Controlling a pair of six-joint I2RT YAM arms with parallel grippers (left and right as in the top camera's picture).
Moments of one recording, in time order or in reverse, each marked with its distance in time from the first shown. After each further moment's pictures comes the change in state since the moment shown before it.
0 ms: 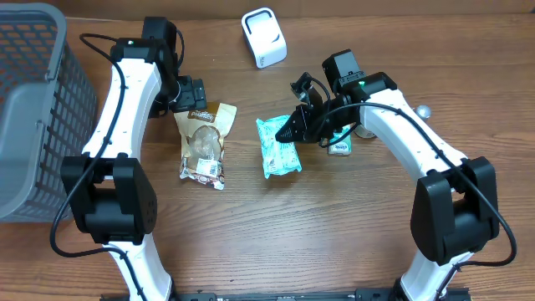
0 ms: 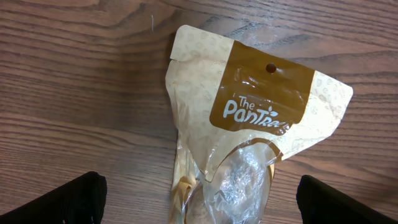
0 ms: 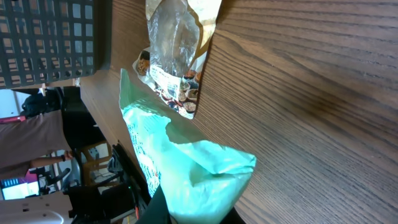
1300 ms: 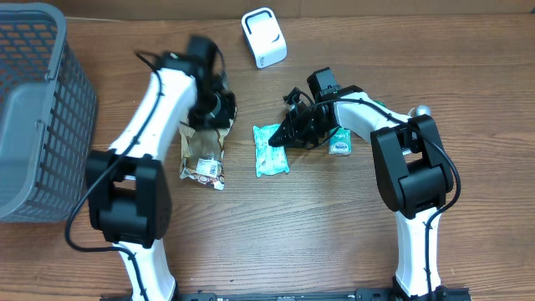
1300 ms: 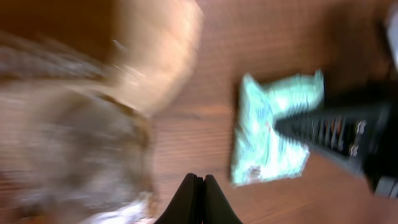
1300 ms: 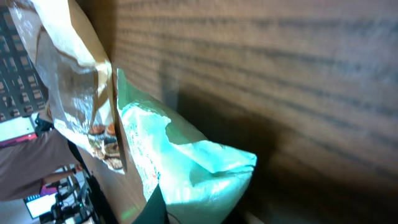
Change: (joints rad) left arm -0.125 0.000 -0.069 0.032 0.274 -0.012; right arm 0.000 0.352 0.027 0.251 -0.006 0.081
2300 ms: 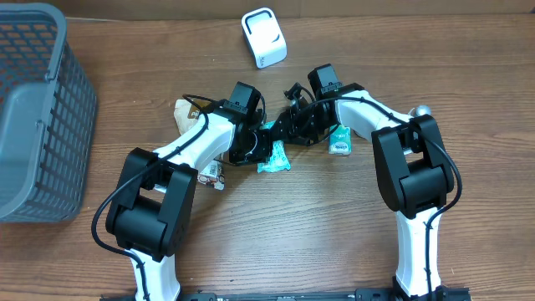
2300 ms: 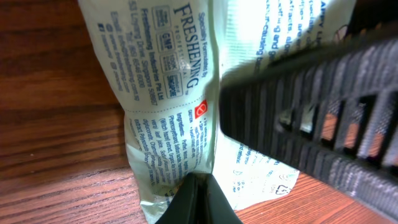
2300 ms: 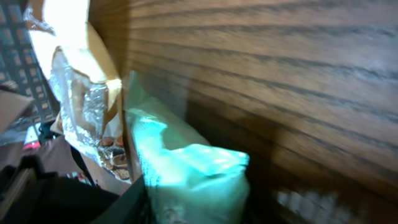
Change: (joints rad) left arm -0.226 -0.033 -0.463 0.511 0.121 -0.204; right arm -0.003 0.000 0.012 0.038 -0.003 0.045
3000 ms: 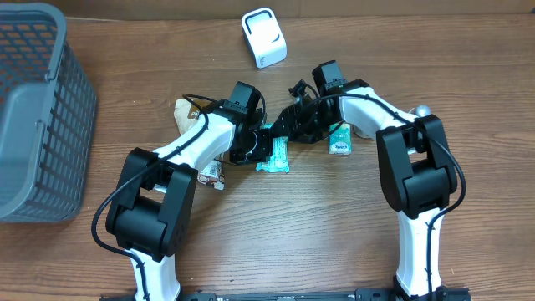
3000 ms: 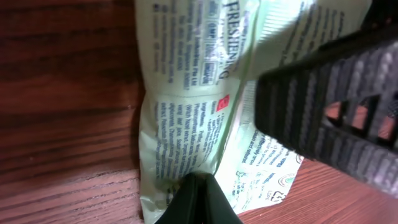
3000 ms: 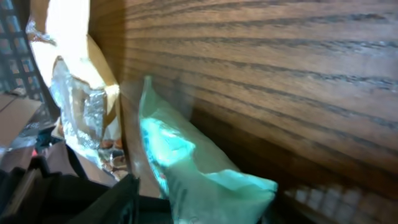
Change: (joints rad) left arm 0.000 0.000 0.000 0.006 0.000 0.000; right arm -0.018 -0.010 0.025 -0.043 0.023 0.008
